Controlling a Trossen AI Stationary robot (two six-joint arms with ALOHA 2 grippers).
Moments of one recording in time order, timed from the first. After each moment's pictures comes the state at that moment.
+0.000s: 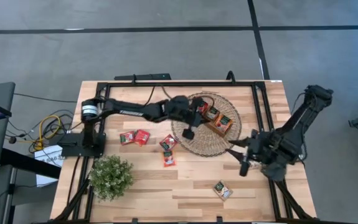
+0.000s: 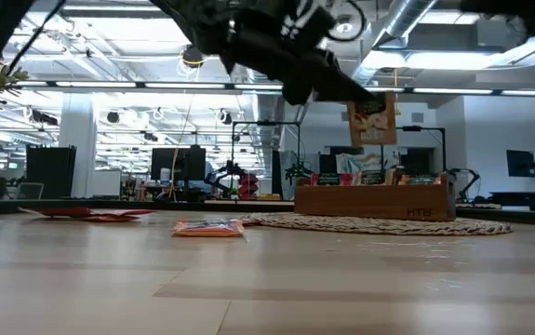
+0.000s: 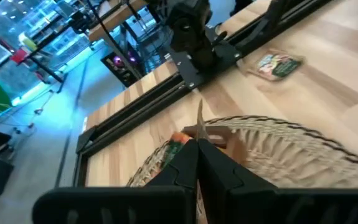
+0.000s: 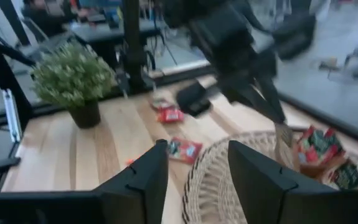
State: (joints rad) left arm 0.17 1.95 1.39 0.26 0.18 0.64; right arm 0.94 0.99 0.67 -0.36 1.22 0.71
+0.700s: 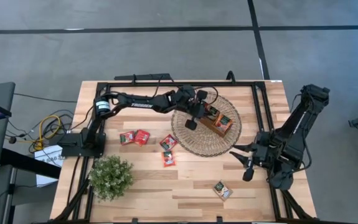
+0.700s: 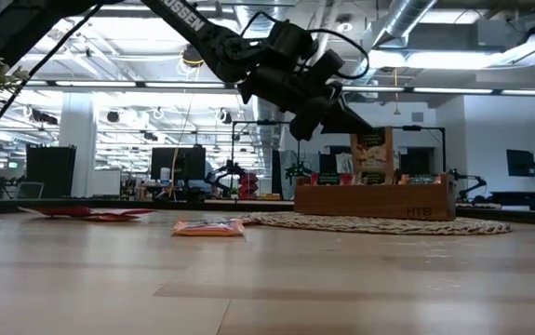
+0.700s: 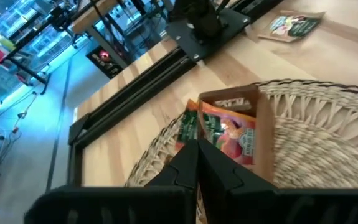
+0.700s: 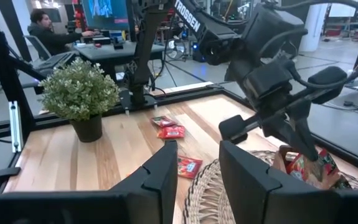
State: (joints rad) left arm 0.29 2.11 1.53 0.20 0.33 0.75; right arm 1.05 1.05 0.67 -0.32 1.38 0.70
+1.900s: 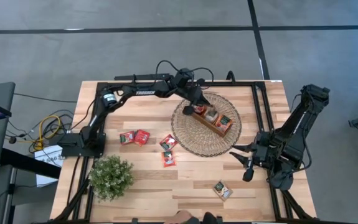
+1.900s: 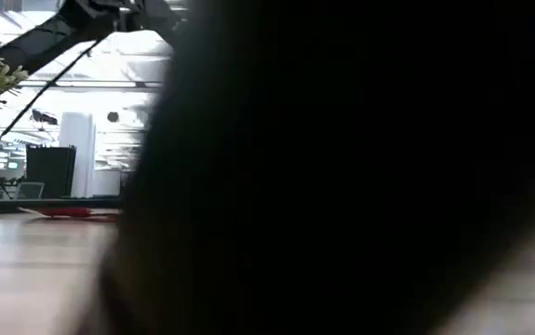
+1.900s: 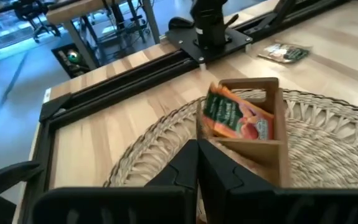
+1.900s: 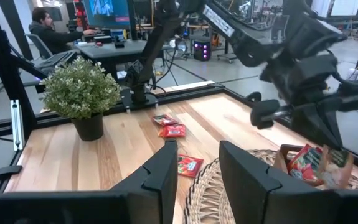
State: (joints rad) left arm 0.47 2.25 1.69 0.14 0.70 0.59; right arm 1.05 1.05 0.67 -0.32 1.37 0.70
